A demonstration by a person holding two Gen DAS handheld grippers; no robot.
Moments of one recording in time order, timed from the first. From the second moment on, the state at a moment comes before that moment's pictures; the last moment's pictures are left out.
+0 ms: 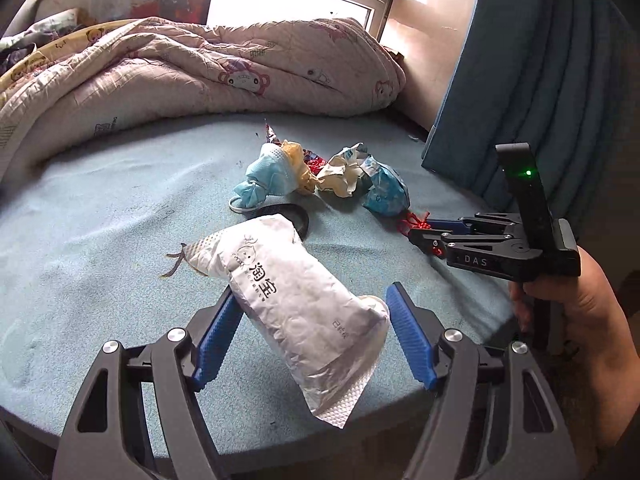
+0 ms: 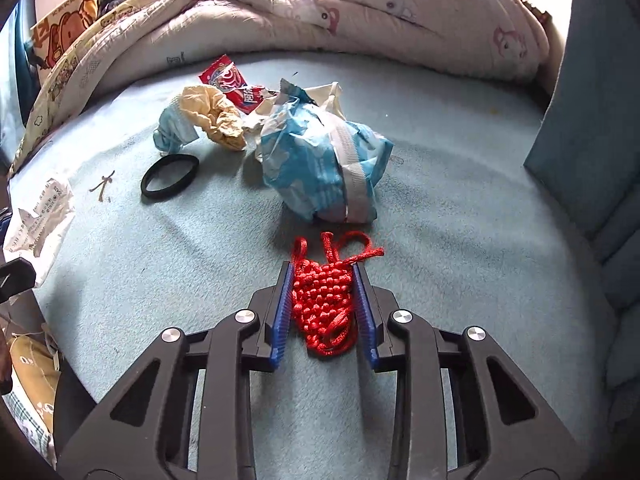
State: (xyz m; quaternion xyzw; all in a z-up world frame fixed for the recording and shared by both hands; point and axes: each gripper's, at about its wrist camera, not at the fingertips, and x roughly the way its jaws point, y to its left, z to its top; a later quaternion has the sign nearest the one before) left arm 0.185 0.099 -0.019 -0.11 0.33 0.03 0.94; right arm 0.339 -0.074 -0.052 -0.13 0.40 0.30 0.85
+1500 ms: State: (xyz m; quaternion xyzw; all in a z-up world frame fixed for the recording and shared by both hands) left arm 0.031 0.018 -0.213 -0.11 0.41 -0.01 0.90; right arm 0.073 -0.120 -0.230 -0.09 0.42 0.39 0.81
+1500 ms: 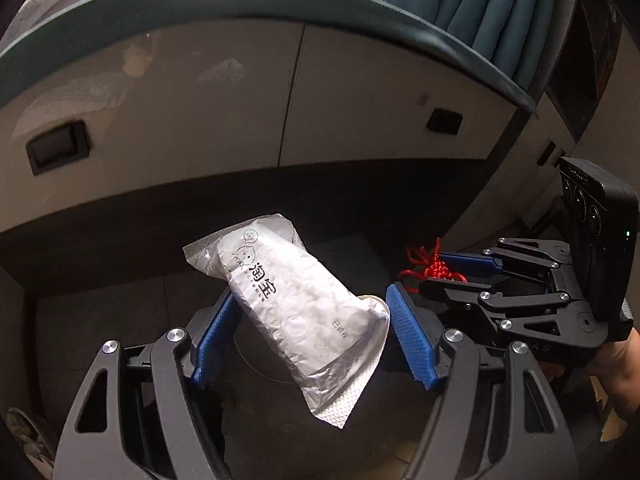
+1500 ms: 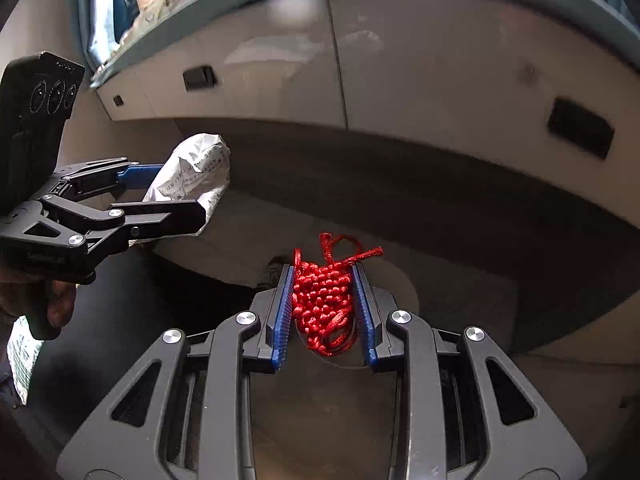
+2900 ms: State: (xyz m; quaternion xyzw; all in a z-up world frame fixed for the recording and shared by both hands) left arm 0.154 0.044 -0.373 -0.14 0.52 -0.04 0.84; right arm 0.166 -0.073 -0.390 -0.14 0.55 0.39 0.72
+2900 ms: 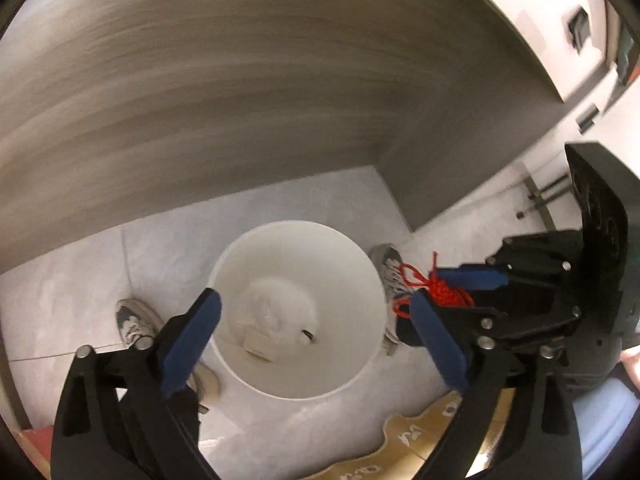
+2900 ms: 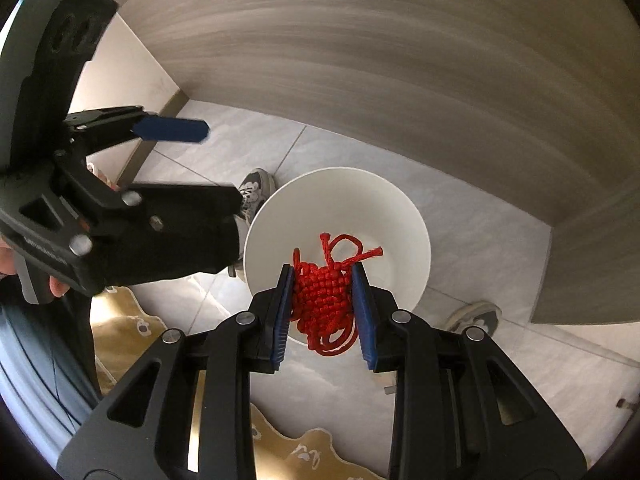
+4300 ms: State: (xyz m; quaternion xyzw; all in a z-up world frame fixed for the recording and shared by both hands) left arm 0.053 0.039 -0.165 -0.10 0.34 0.04 0.93; right arm 0.108 -0.145 -0.173 -0.02 0.38 0.40 0.83
